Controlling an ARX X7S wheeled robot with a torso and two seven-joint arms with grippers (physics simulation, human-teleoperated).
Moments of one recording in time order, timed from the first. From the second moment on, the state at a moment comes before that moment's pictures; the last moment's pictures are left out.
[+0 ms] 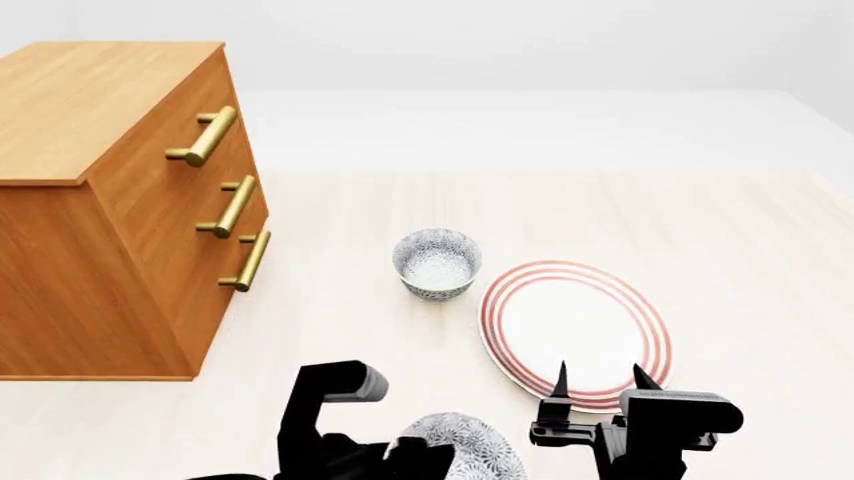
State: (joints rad) left arm -0.27 -0.26 0.06 0.34 -1.47 -1.26 -0.51; right arm 0.01 0.28 -0.17 -0.08 0.27 0.12 0.26
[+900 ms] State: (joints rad) left arm -0.21 -0.35 -0.09 0.69 -1.62 -1.15 -0.53; right arm 0.01 0.29 -0.18 -0.07 0.28 0.12 0.27
